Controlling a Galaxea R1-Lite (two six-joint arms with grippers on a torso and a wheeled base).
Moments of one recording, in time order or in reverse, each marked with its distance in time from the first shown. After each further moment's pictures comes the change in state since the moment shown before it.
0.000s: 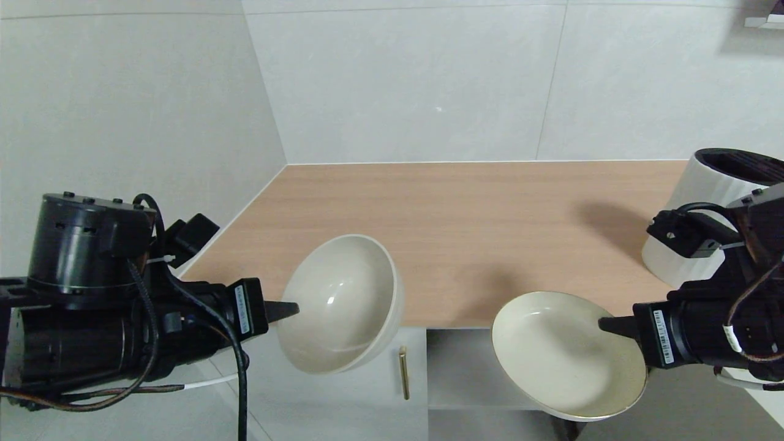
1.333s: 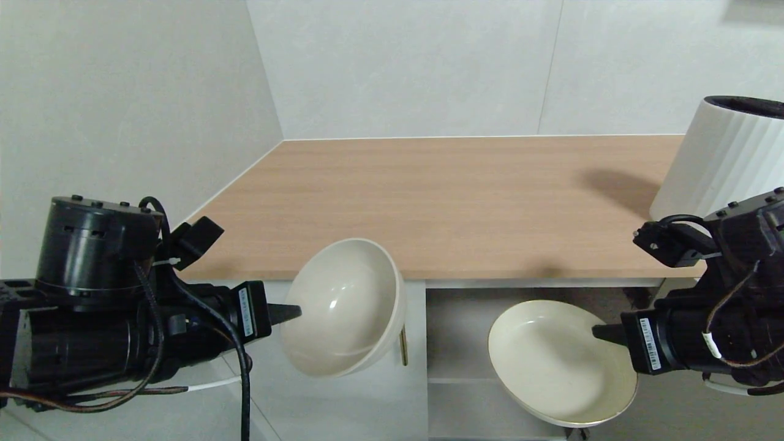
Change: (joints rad) left arm 0.000 0.012 0.004 -0.001 -0.003 0.000; right arm -0.001 0.038 0.022 -0.024 0.000 0.001
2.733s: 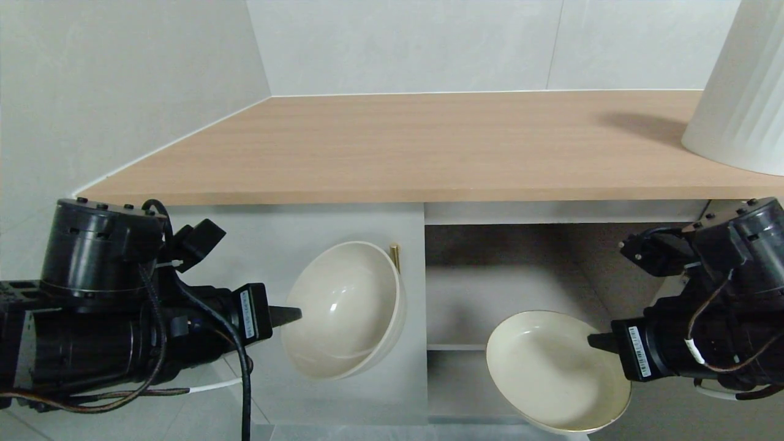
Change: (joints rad) left arm 0.000 0.006 0.002 -0.001 0.000 0.001; right arm 0.001 0.040 0.013 -0.001 0.002 -0.014
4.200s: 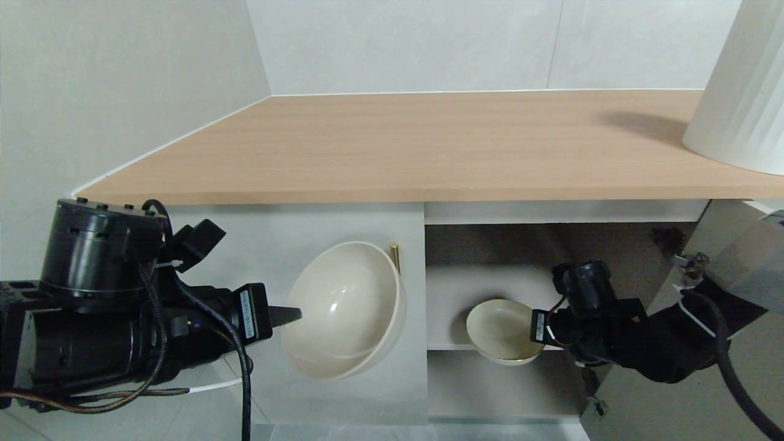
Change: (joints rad) left arm 0.000 0.000 0.001 0.000 0.000 -0.001; right arm -0.167 0.668 0.031 -0.738 -0.117 0.175
